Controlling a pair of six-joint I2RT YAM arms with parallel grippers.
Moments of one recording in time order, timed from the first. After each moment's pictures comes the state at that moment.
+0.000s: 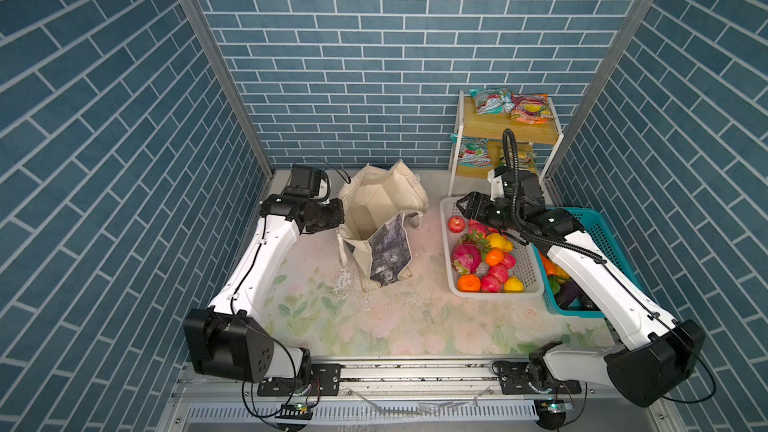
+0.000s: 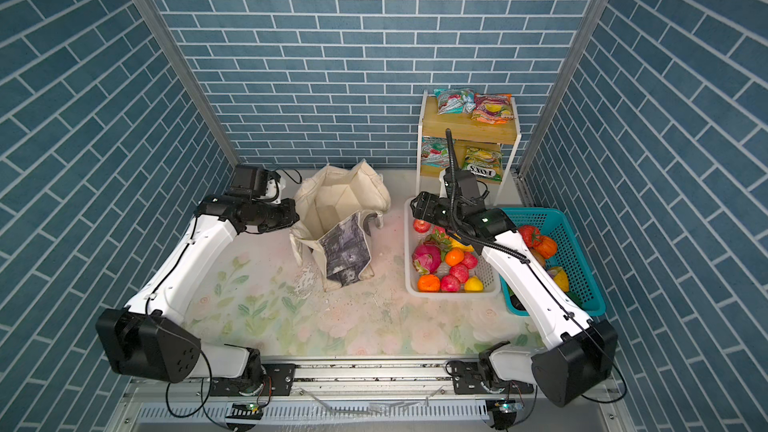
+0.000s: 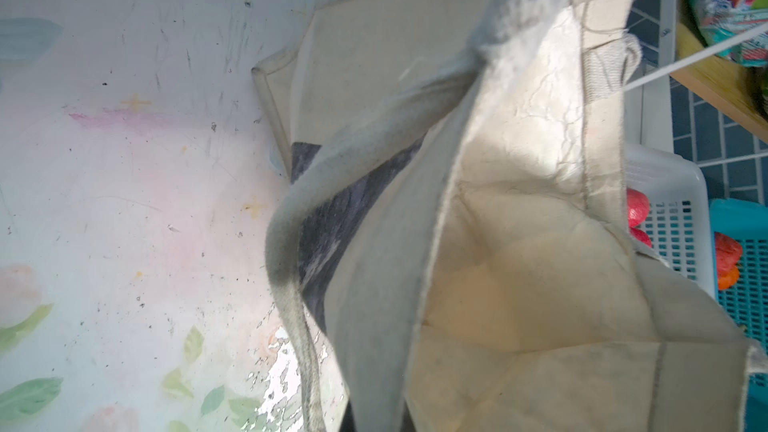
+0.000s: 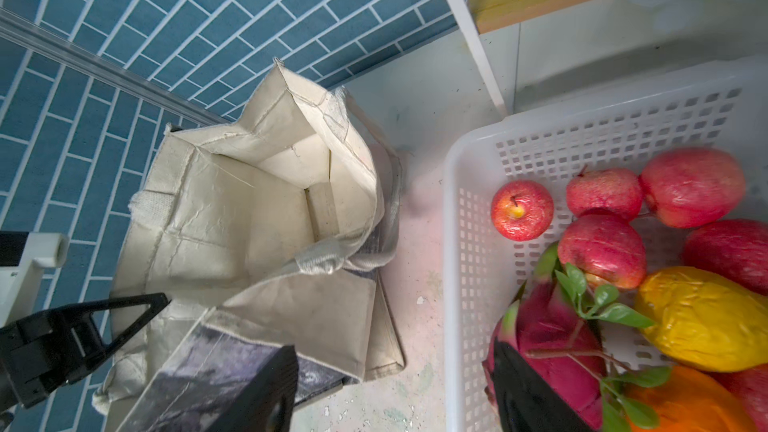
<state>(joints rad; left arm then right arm) -0.15 1.38 1.35 -0.93 0.26 -0.33 0.51 1.32 1.31 -0.63 -0.14 0.66</state>
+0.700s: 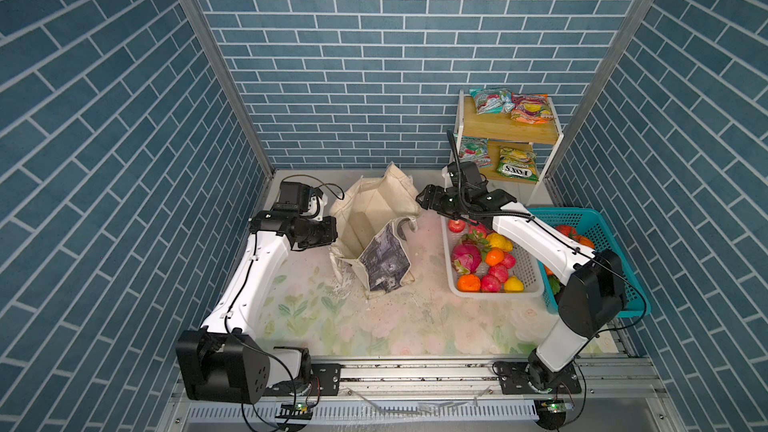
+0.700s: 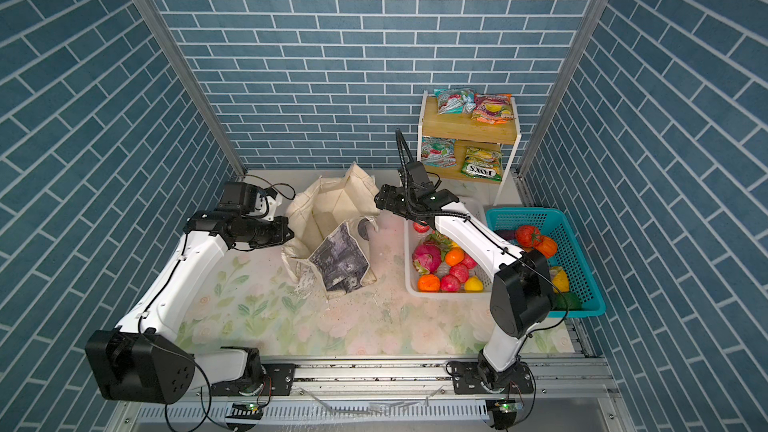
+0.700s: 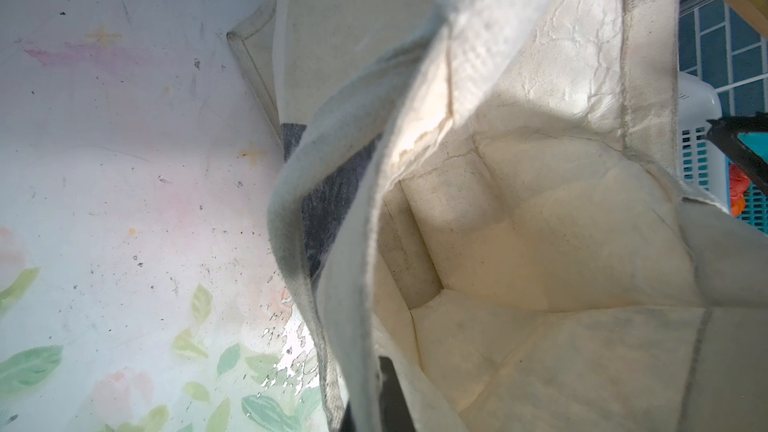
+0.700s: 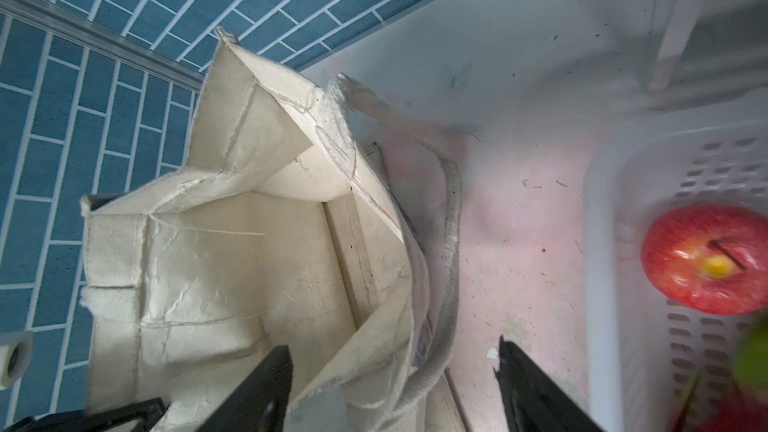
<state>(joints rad) -0.08 1.30 1.21 -0.95 0.35 -0.21 0.62 1.74 1.52 -0.48 -0.16 0.75</state>
